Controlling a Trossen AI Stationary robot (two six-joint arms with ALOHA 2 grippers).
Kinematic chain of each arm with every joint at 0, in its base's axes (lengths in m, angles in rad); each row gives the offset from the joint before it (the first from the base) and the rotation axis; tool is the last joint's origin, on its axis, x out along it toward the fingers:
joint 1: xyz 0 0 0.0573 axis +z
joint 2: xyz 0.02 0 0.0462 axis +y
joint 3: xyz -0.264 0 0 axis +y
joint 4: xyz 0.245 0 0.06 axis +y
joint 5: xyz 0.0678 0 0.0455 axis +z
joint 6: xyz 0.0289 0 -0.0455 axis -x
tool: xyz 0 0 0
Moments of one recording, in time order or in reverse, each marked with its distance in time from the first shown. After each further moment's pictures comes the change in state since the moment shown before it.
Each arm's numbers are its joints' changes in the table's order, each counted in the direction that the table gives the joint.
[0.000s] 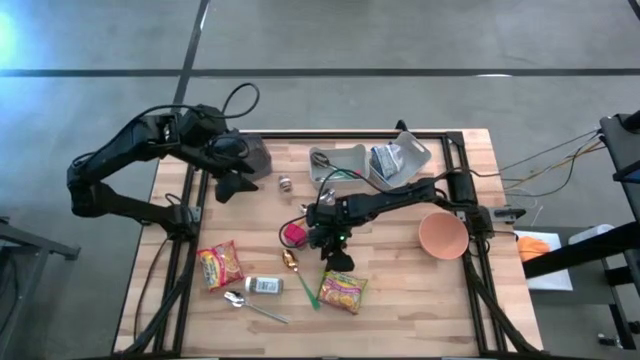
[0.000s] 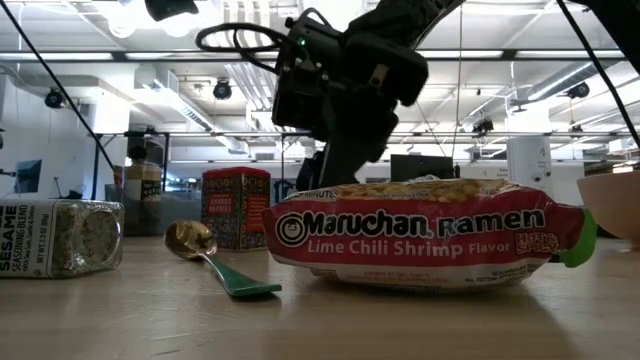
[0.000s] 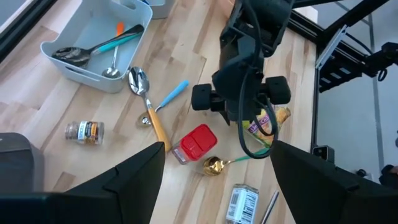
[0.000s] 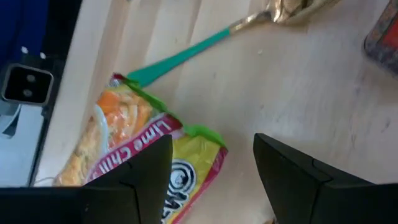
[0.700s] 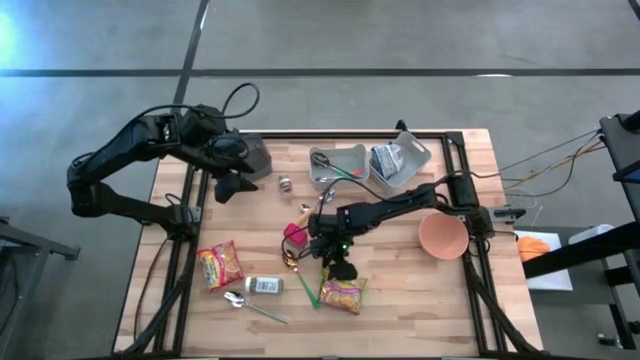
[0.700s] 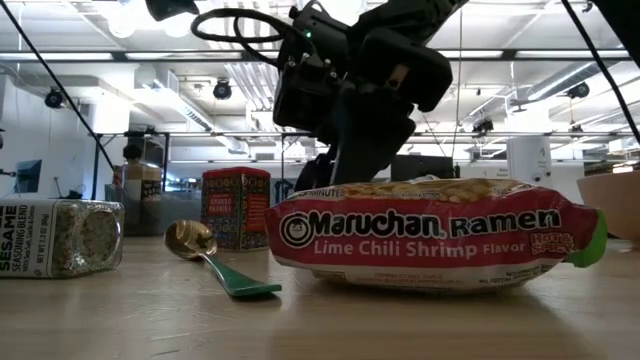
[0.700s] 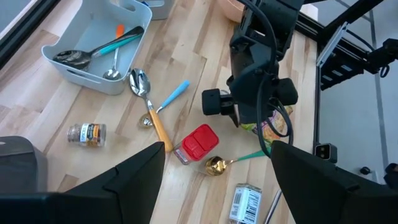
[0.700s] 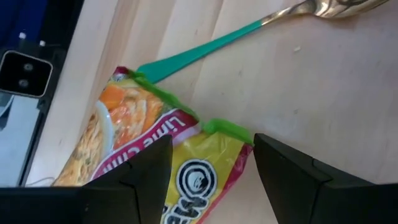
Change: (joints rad) left arm 0.000 0.000 0.000 0.001 0.002 -0.020; right arm 0.053 0.000 0.044 -0.076 -0.030 -0.010
